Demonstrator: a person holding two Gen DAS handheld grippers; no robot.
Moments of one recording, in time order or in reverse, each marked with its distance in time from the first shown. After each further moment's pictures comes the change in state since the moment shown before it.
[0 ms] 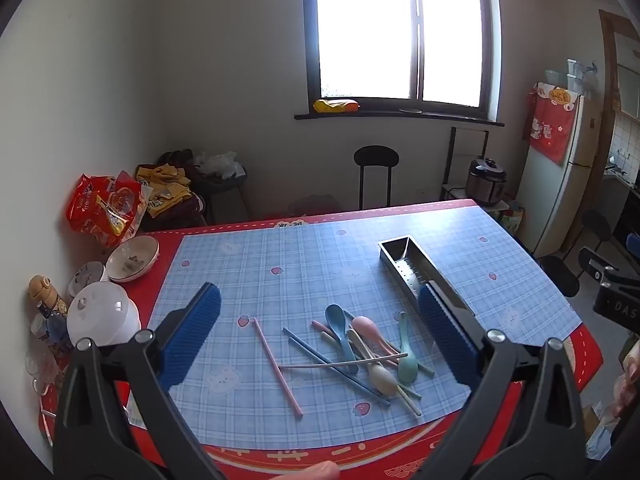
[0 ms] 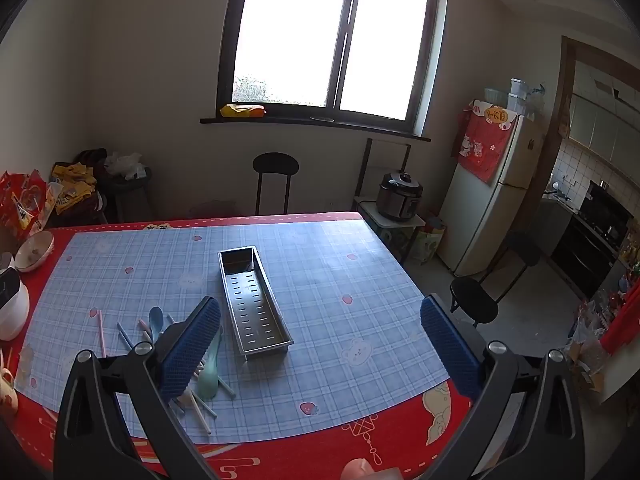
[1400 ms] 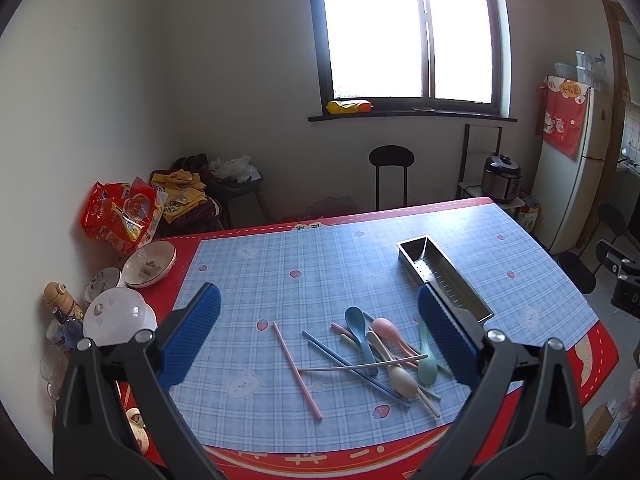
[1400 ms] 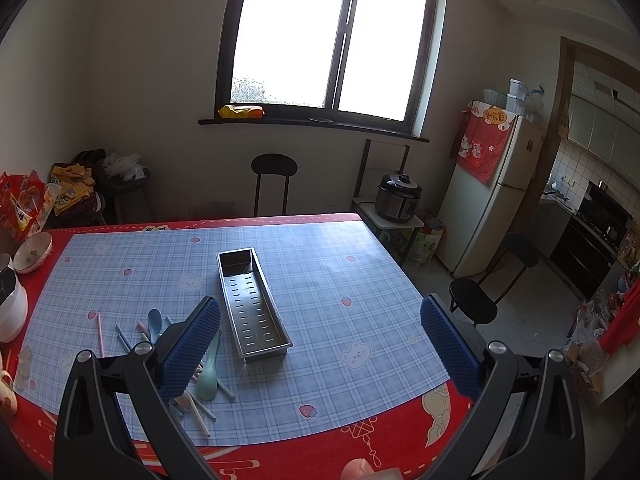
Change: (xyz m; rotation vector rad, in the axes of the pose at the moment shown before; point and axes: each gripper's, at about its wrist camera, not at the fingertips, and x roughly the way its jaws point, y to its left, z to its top) left arm 0.002 0.003 0.003 0.014 -0.006 0.062; right arm 0.000 -0.002 0.004 0.000 -0.001 -0.002
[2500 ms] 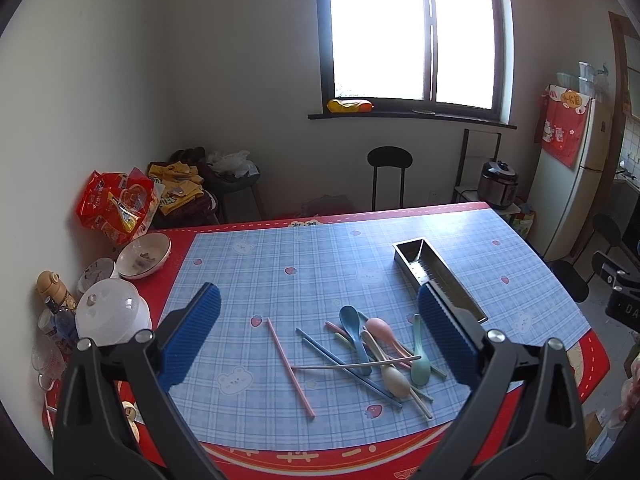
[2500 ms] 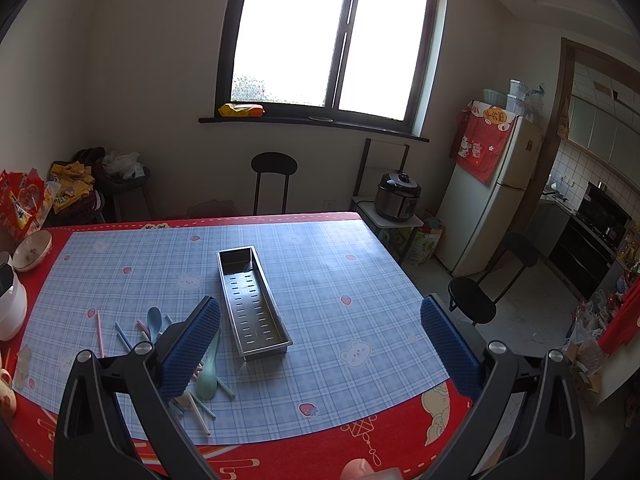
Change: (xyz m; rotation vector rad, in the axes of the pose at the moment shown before) left arm 0.004 0.006 -0.004 -0.027 0.006 -0.019; right arm 0.001 0.000 0.000 -0.002 0.004 -0.001
